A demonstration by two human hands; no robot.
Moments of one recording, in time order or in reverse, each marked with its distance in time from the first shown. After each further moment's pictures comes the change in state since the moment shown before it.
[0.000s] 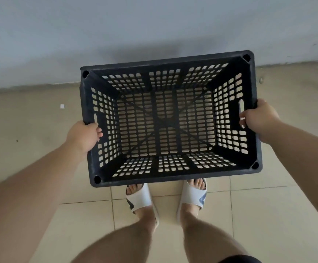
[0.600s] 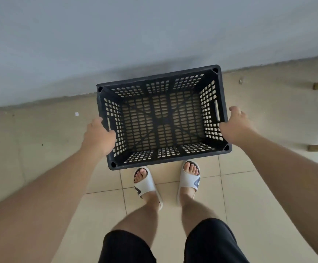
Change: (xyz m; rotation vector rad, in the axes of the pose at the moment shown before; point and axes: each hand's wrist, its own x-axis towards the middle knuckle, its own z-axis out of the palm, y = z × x) left_hand -0.137 0.067 -0.042 0.570 -0.035 0.240; right_hand -0.134 -0.020 -0.057 -0.392 -0.076 -0.147
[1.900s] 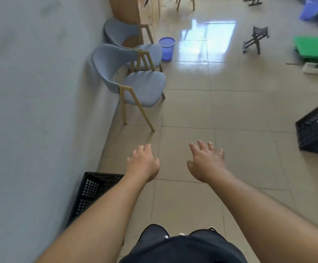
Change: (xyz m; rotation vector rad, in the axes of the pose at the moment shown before) left_hand -0.706 0.113 -0.079 1.102 -0.212 1.537; right_hand -0.724 0.244 -0.075 0.393 0.409 0.570
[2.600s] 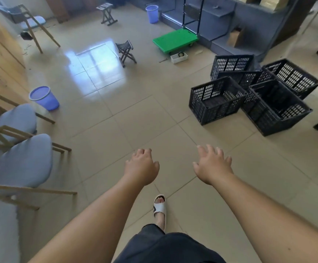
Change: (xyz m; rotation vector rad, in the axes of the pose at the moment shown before) left_hand 0.061 0.505 0.078 0.372 -0.155 0.616; right_hand -0.050 0.470 -0.040 0.376 0.087 0.697
